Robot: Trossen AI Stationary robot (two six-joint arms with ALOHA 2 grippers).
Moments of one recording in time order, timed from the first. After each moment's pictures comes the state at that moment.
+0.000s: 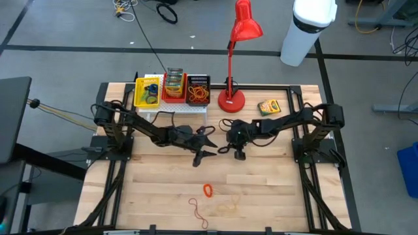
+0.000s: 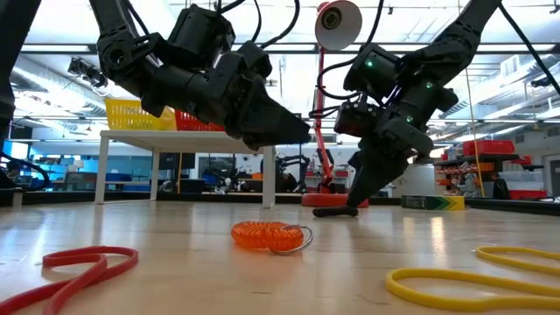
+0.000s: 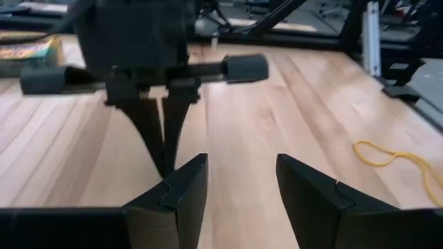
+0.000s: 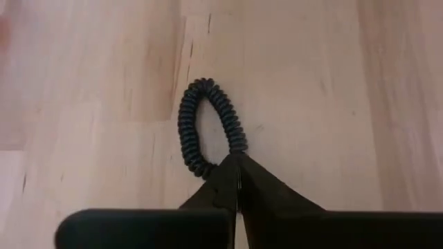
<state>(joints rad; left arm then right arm) -0.03 1.80 0.69 0.81 0.08 -0.04 -0.12 1.69 0.74 -0.01 -0.19 -0.06</state>
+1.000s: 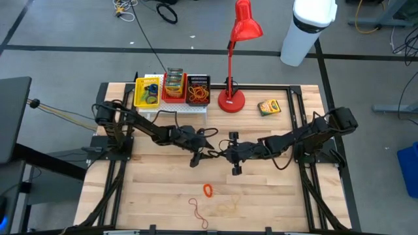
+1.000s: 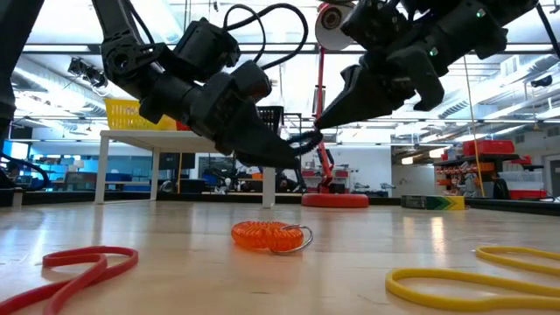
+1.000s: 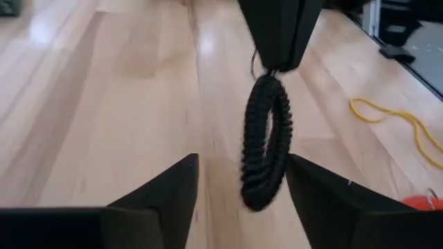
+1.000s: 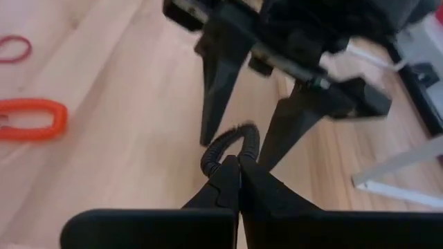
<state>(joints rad) -0.01 1.81 0.69 0.69 0.15 -0.04 0.24 1.57 0.77 0.20 0.29 -0.20</state>
